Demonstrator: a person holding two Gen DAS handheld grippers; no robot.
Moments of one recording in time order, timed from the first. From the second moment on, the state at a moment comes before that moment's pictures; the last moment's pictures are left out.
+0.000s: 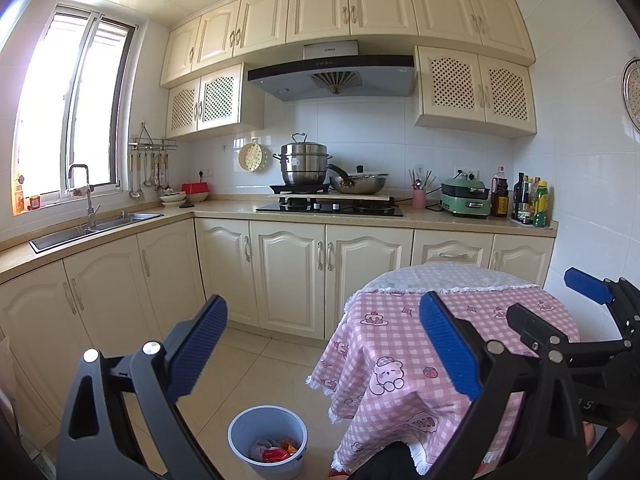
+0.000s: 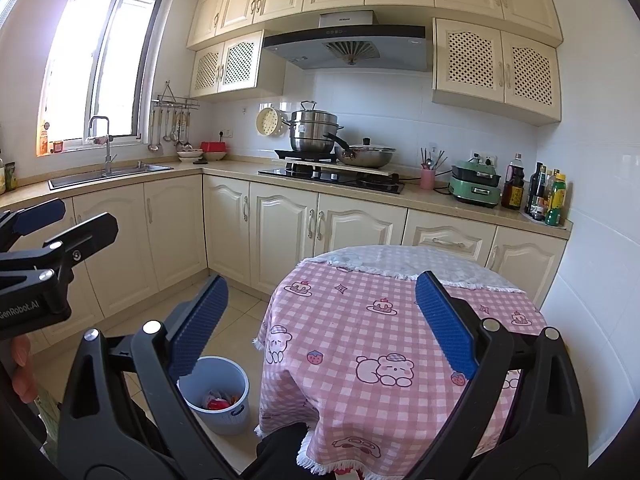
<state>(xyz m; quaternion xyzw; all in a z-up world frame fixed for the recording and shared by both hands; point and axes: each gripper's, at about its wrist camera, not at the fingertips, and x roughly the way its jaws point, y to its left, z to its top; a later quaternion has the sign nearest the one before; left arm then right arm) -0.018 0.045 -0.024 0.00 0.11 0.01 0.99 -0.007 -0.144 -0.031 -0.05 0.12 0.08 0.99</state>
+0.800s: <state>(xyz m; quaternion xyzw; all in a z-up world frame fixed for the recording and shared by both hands) -0.014 0.051 -0.028 0.00 0.12 0.01 0.99 0.000 -0.147 -0.034 -0.05 0.12 0.09 0.99</state>
